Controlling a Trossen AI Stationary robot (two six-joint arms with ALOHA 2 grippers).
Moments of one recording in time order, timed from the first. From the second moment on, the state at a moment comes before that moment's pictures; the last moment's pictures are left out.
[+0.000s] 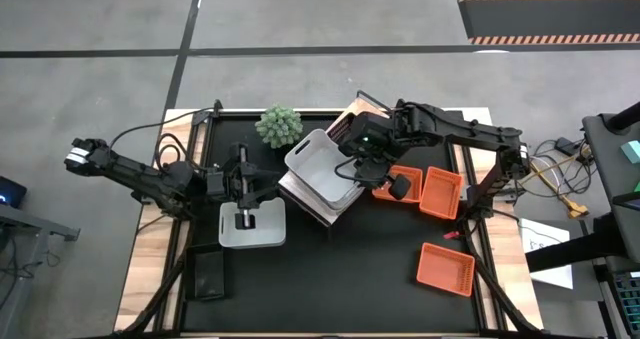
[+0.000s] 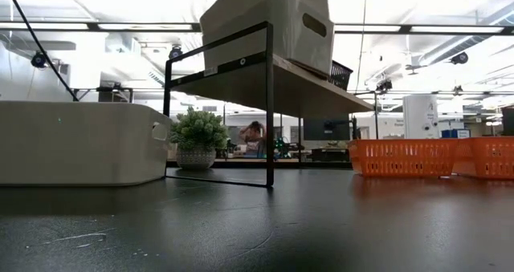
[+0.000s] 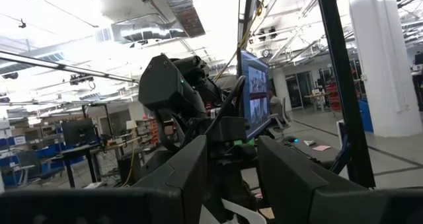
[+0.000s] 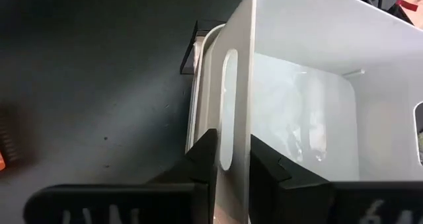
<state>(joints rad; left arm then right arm) -0.29 0.94 0.65 0.71 -0.32 0.33 -0.10 1.69 1.91 -1.30 -0.32 -0.98</state>
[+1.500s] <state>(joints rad) -0.29 0.93 0.65 0.71 -0.32 0.33 -0.10 1.69 1.84 -1.38 -0.29 -0.67</state>
